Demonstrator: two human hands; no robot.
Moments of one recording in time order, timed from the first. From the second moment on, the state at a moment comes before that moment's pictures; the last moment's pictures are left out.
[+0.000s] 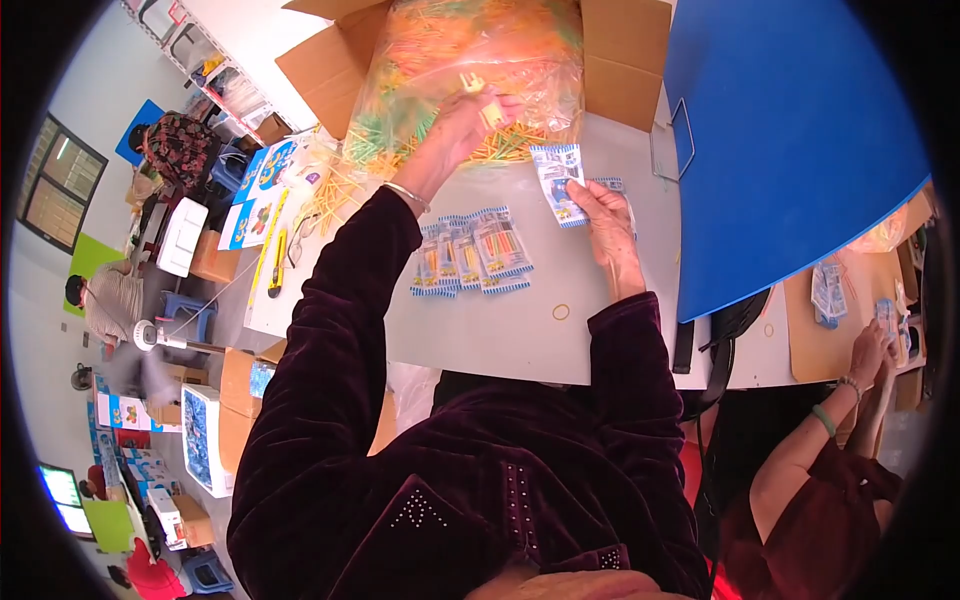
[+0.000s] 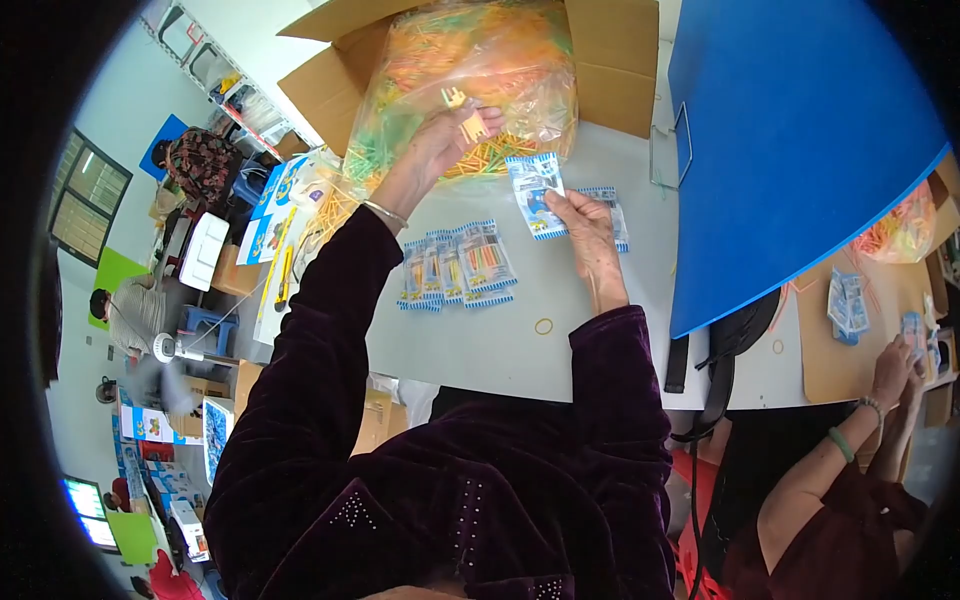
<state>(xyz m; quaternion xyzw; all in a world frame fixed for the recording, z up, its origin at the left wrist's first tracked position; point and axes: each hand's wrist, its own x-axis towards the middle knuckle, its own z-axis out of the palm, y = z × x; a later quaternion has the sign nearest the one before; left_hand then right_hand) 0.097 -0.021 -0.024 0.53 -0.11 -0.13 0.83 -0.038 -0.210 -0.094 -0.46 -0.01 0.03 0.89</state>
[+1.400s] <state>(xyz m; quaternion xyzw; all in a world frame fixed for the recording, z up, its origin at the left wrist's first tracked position) 0.018 -0.043 -0.015 0.80 -0.37 -0.08 0.47 -0.045 -0.213 -0.092 -0.48 -0.04 0.04 0.87</state>
